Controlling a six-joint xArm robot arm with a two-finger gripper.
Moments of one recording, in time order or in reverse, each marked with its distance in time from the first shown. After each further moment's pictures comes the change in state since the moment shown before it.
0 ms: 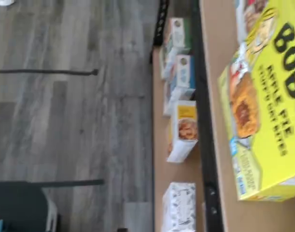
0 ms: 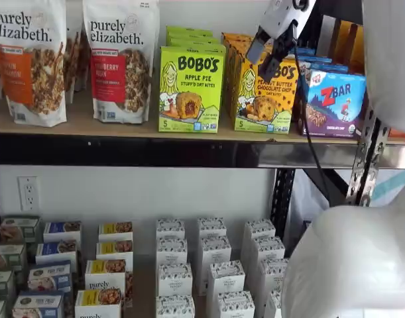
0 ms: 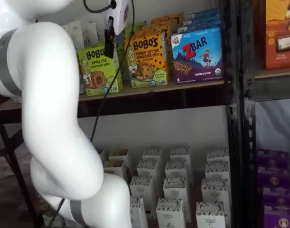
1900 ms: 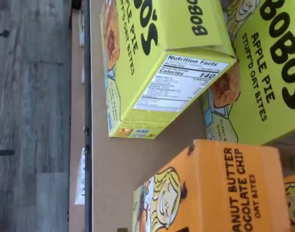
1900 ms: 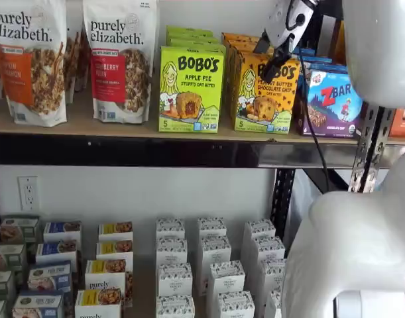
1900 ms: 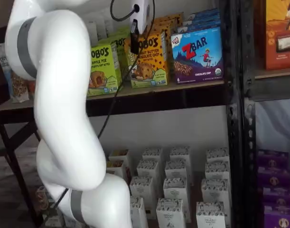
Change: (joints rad) arm -0.048 0.155 -0.041 -0.045 -0.277 -0.110
